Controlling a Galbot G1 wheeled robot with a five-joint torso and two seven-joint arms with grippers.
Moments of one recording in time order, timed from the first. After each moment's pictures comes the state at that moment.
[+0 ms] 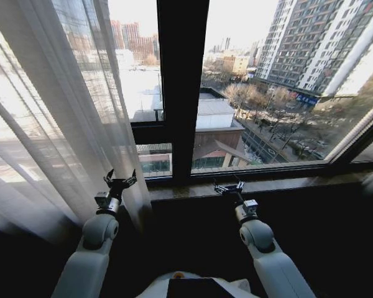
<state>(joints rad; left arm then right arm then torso) 1.27 -1.27 -0.50 -2.03 -0.25 0.27 -0.12 -1.35 1.23 0.47 1.95 0.19 -0.09 0.05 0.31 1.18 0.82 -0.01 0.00</state>
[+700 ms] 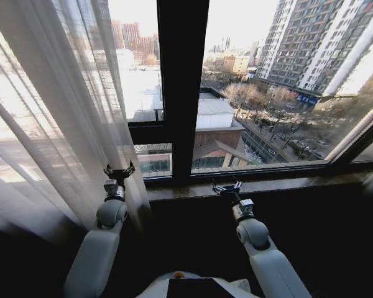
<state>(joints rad) 1.12 -1.28 -0.46 -1.88 -0.22 0.23 -0.29 -1.35 1.26 0.46 1.92 0.17 -0.08 0.05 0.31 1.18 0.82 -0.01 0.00</state>
